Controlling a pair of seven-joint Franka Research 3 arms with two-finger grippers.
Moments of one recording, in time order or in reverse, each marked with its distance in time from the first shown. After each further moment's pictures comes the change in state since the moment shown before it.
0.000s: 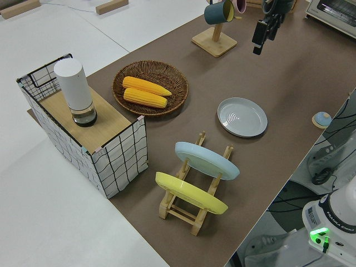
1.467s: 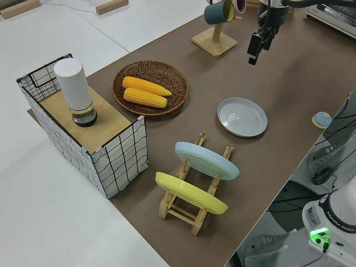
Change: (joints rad) left arm 0.000 0.005 -0.006 -0.102 0.000 0.102 -0.003; right arm 0.000 0.000 0.000 0.000 0.000 0.000 0.000
